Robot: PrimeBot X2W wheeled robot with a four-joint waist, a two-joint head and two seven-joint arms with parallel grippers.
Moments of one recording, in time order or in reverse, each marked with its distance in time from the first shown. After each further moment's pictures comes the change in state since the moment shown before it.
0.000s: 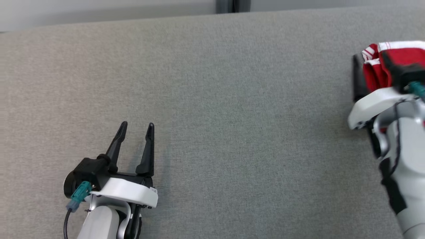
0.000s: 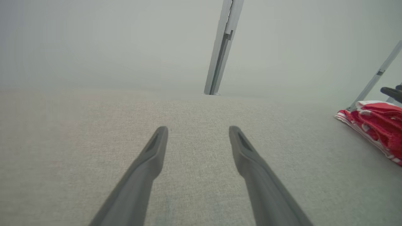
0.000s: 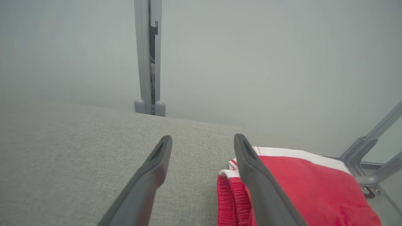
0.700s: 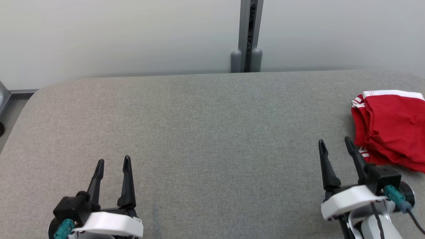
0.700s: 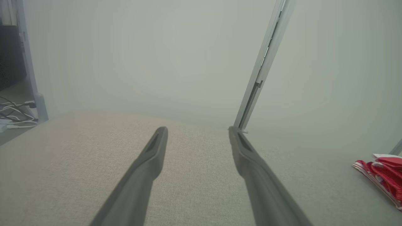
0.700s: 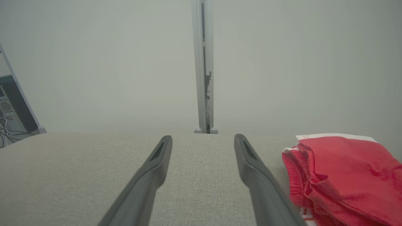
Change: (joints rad) left arm 0.177 -0.002 0.082 -0.078 -0.083 0.092 0.000; right arm 0.573 0.130 0.029 -0.537 0.115 0.000 0.000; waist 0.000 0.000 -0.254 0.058
